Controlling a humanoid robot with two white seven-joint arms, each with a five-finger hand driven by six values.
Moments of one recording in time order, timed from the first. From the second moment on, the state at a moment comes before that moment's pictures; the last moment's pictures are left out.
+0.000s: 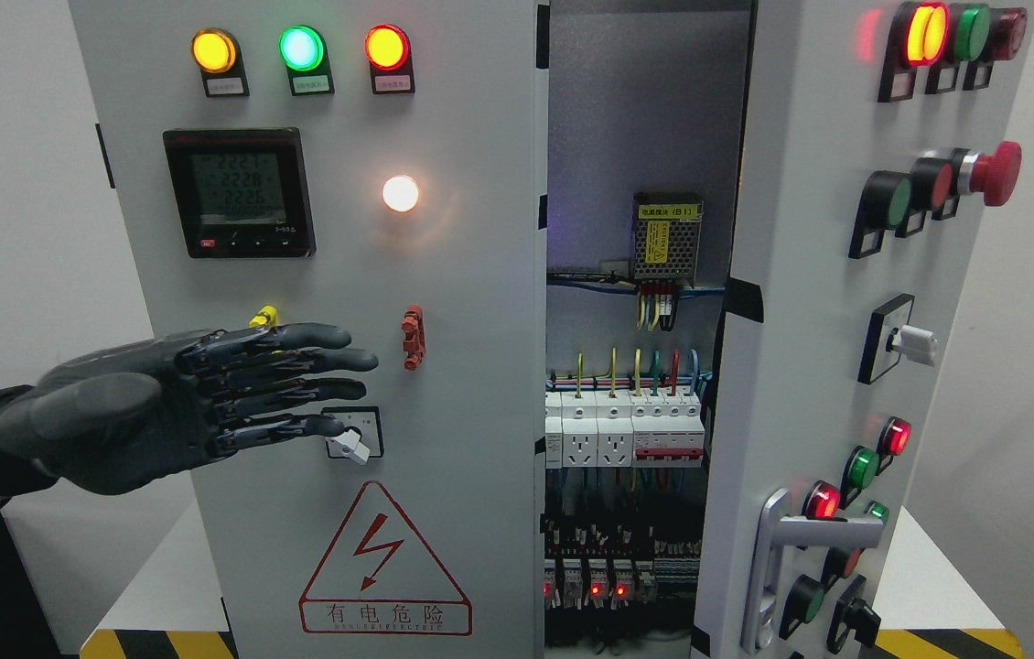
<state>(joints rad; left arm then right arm) -1.56 1.09 -1.36 -1.65 1.63 0.02 -0.75 0.12 0.12 0.20 -0.14 -0.13 0.17 0.09</state>
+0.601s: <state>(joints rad) -1.62 0.80 -1.43 -1.60 1.66 0.02 -0.58 0.12 0.12 0.20 -0.14 -0.13 0.17 0.09</state>
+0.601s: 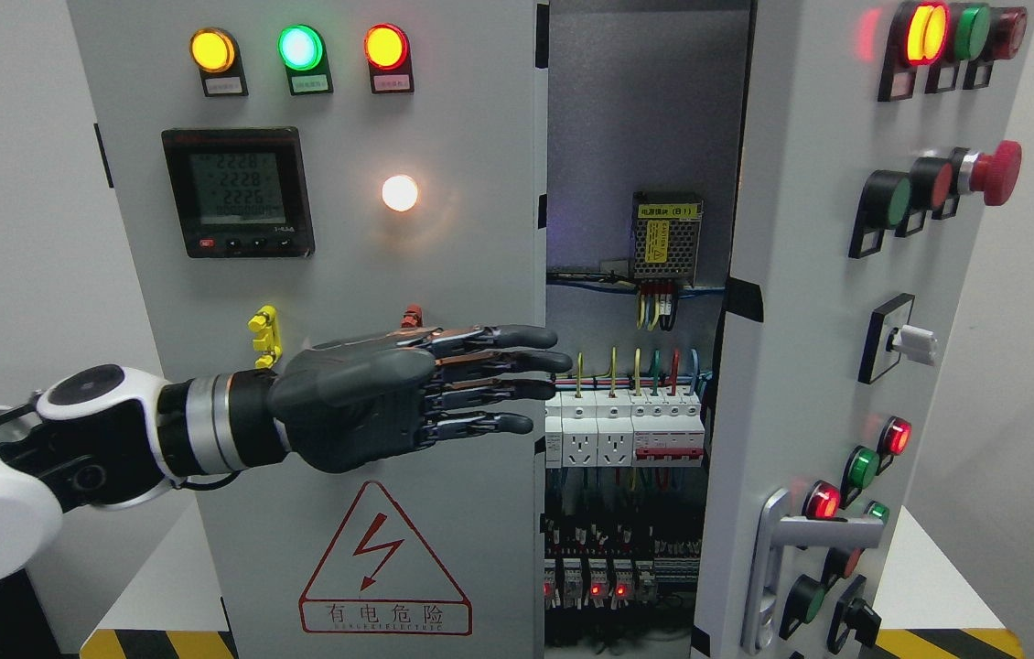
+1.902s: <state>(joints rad) -1.61 0.44 -1.32 -1.58 1.63 0.06 -0.30 0.12 0.12 0.20 -0.14 -0.13 0.17 0.09</state>
